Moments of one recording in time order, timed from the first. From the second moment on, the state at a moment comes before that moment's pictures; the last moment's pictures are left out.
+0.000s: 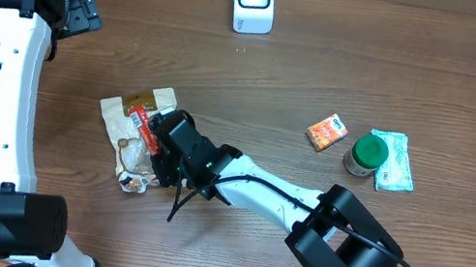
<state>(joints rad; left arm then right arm) 0.11 1.77 1.98 -1.33 -0.34 -0.41 0.97 2.05 1.31 -0.19 -0.11 0.36</state>
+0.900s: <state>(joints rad) 0.11 1.77 1.98 -1.33 -0.34 -0.41 0.74 1.65 1.31 -0.60 -0.51 0.22</state>
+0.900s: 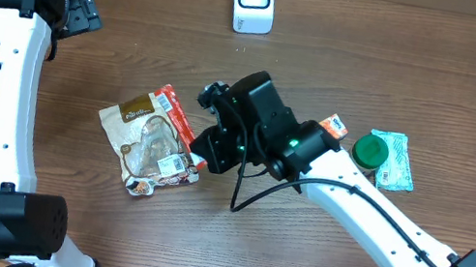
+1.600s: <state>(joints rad) 0.11 1.77 1.98 -1.33 -0.34 -0.41 0.72 1.65 1.31 -0.69 -0.57 0.13</state>
